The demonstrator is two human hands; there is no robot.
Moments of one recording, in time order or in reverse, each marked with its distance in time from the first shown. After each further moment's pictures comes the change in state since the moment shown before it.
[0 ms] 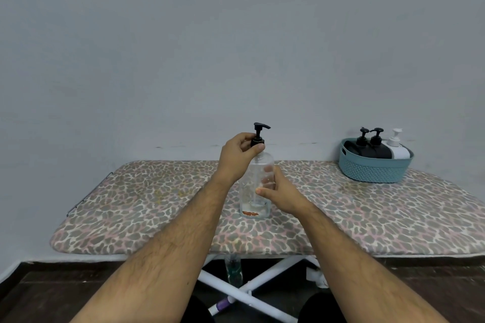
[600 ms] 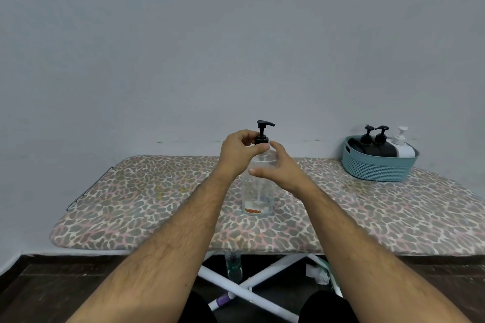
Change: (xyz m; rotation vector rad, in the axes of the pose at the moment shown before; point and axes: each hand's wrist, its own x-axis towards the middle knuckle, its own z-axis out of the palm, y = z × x) left_hand 0.002 0.003 -0.007 0.066 0.000 0.009; right_hand 0.009 -0.039 -0.012 0.094 0.062 -0.052
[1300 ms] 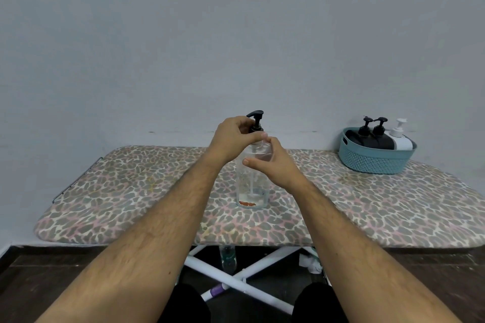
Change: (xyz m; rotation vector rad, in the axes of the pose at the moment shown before) left_hand 0.011 0.006 -0.011 0.110 -0.136 -0.026; right_hand -0.001 0.001 0.008 0.016 0.020 -0.008
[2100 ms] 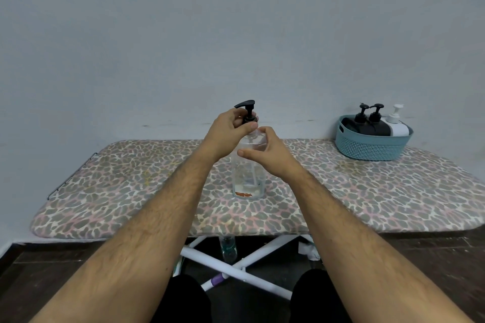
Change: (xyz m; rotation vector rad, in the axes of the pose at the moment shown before) left_hand -0.006 -0.008 0.004 -0.111 -0.081 0.029; right_hand 0.002 0.002 -0.002 -0.033 -0.010 0.027
